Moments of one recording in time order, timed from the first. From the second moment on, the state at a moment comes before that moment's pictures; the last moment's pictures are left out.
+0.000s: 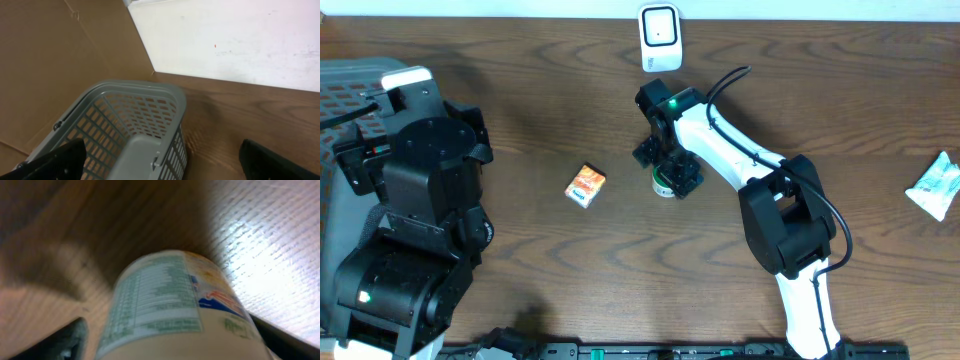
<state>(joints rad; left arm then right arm) -0.32 1.03 1.50 -0.95 -0.85 -0.07 0.56 2.25 1.76 -1.09 -0.14 1.38</state>
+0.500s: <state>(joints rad) -0.32 1.03 1.50 -0.95 -0.85 -0.07 0.52 2.23 1.74 -1.10 -0.24 1.05</state>
